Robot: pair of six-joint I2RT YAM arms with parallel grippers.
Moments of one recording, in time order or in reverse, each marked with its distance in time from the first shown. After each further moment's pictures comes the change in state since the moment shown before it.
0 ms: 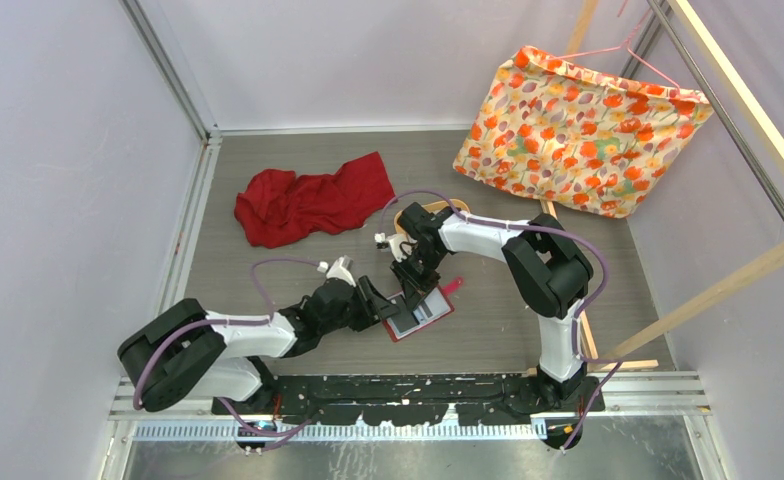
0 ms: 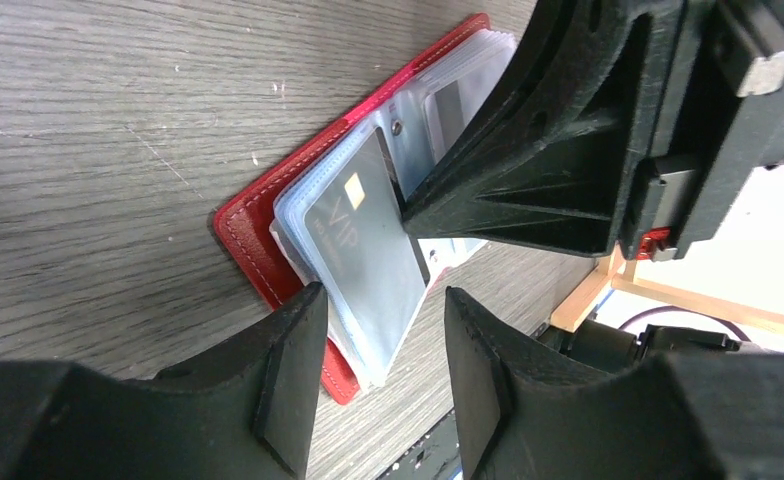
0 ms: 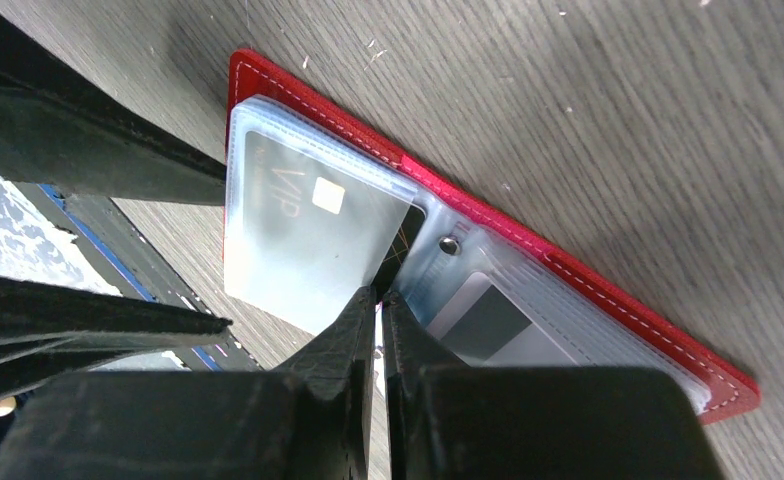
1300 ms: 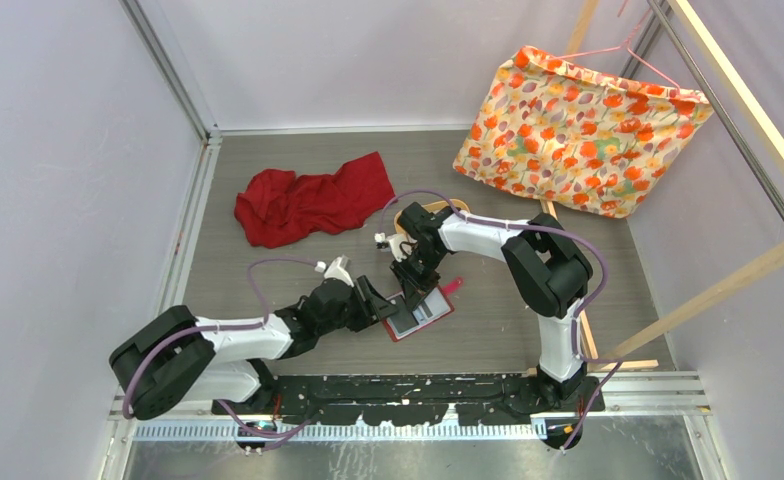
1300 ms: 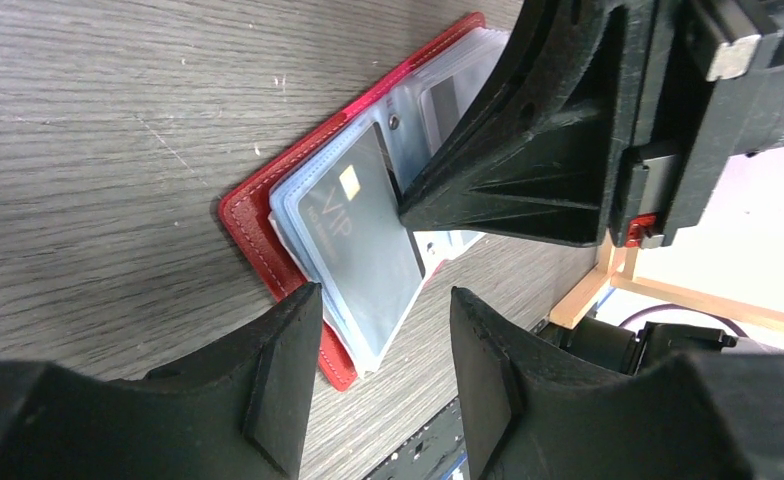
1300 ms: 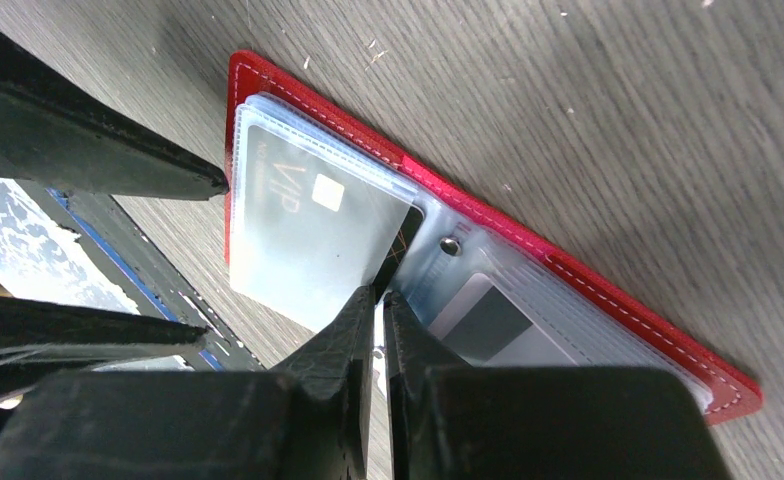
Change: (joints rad) left arm -0.002 -0.074 0.000 -0.064 -0.009 0.004; right arm 0.000 0.005 0.004 -0.004 -0.004 0.000
